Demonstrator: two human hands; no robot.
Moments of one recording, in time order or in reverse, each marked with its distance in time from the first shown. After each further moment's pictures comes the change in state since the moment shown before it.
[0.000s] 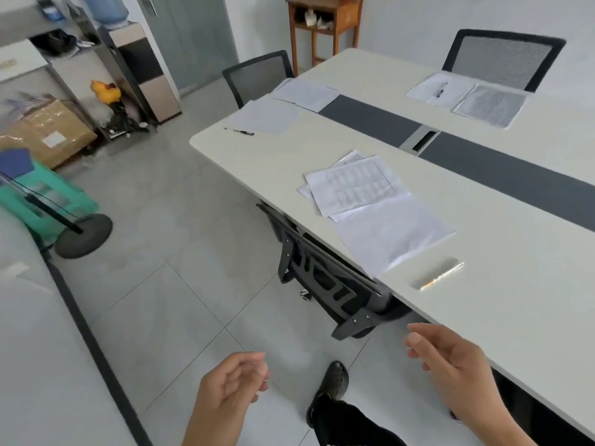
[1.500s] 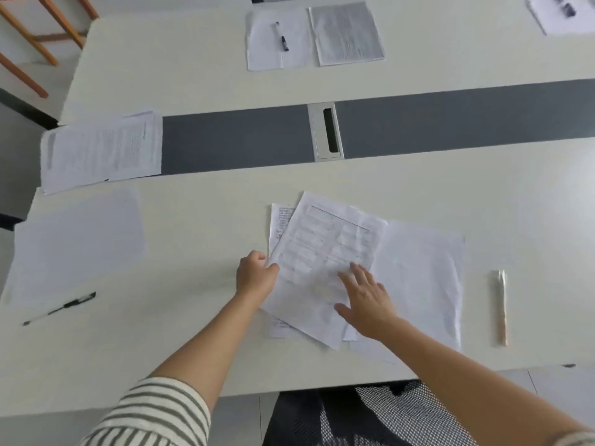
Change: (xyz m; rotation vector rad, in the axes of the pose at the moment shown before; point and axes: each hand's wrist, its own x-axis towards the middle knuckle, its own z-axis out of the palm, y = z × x) left_hand 0.650 0.155 0.239 0.907 -0.613 0.117; right_hand 0.463 -0.043 0.153 -0.740 0.024 0.495
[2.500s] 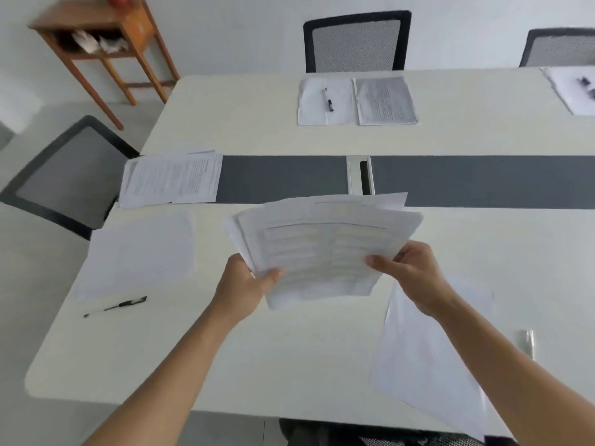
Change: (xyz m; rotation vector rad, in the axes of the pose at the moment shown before) left_hand -0.075 0.025 -0.129 -0.428 0.006 0.430; right_hand -0.015 -0.034 -0.142 1.267 0.251 -0.295
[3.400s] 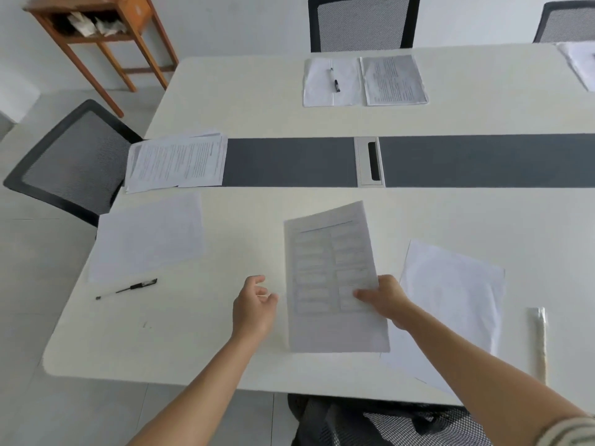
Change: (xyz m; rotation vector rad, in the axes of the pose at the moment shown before) left_hand -0.032 -0.093 0.019 0.288 0.182 -0.350; right_hand 0.000 0.125 0.033 -0.360 0.041 0.519
